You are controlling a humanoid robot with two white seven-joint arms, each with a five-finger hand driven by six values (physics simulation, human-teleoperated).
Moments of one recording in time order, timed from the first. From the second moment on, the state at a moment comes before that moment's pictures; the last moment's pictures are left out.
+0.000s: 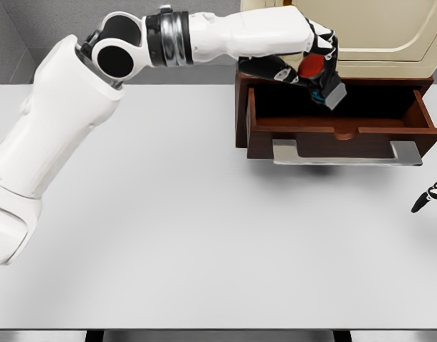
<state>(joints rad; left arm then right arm) -1.11 0.18 -0.72 -1.24 -0.14 -0.61 -0.61 0.41 -1.10 -0.37 -1.76 0.11 -0.61 0.61</state>
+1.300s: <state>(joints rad) -1.10 0.01 -0.70 -1.02 -0.50 -0.61 -0.61 0.40 -1.10 -0.36 -1.76 0.11 -0.61 0.61</state>
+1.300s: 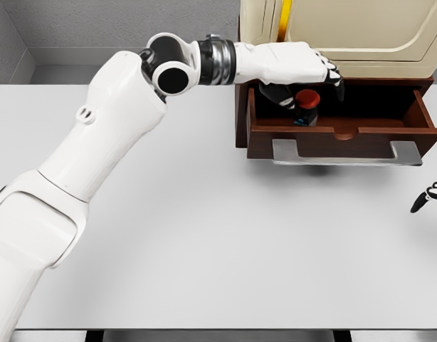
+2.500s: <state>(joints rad) -1.11 0.08 -0.74 -1.41 -0.24 -0.61 -0.61 0.31 -1.10 -0.29 -1.76 0.10 -0.61 0.61</state>
